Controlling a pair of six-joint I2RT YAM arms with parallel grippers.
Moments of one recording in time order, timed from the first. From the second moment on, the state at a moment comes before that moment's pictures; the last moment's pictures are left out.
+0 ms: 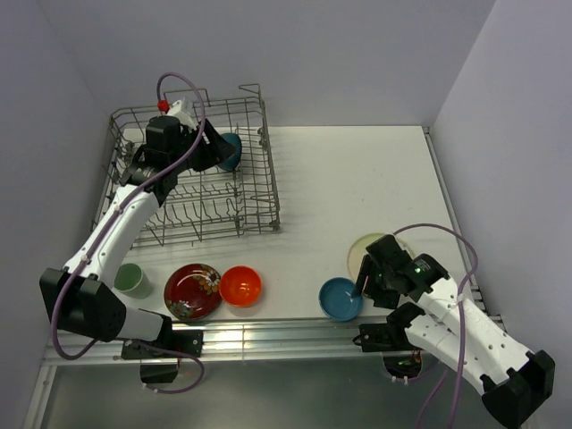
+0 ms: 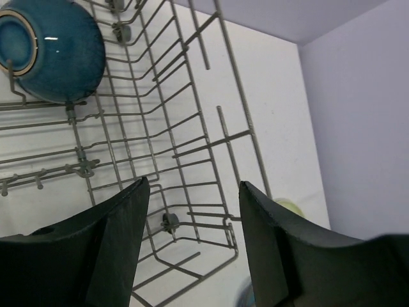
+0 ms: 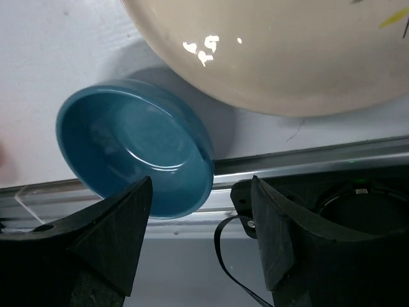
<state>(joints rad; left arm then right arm) -0.28 1.41 1.33 -0.34 0.21 -0.61 0.54 0.69 0.56 -1.13 0.02 0.93</state>
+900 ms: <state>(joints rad) -0.28 1.11 1.27 -0.38 0.27 -0.62 0.75 0.91 0.50 -1.01 0.03 1.05</state>
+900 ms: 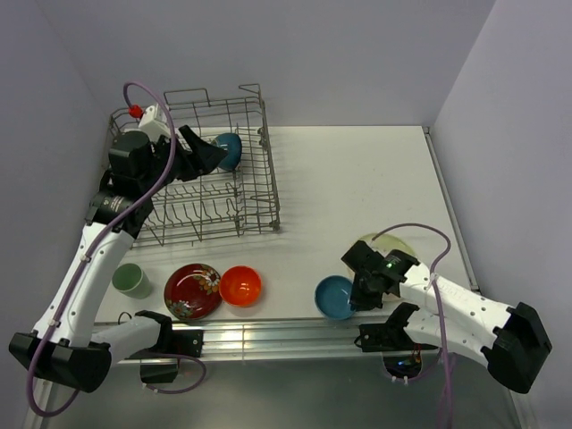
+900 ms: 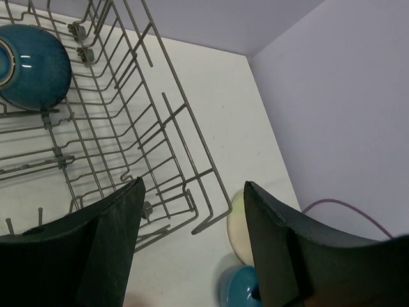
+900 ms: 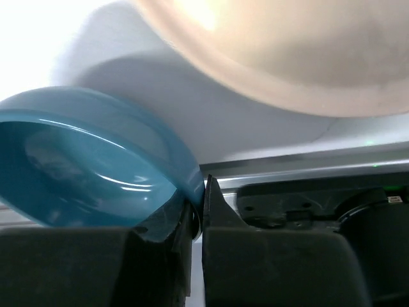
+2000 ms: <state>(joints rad) -0.56 0.98 0.95 -0.11 0.74 -0.79 0.82 1.10 1.29 -0.85 0.01 0.76</state>
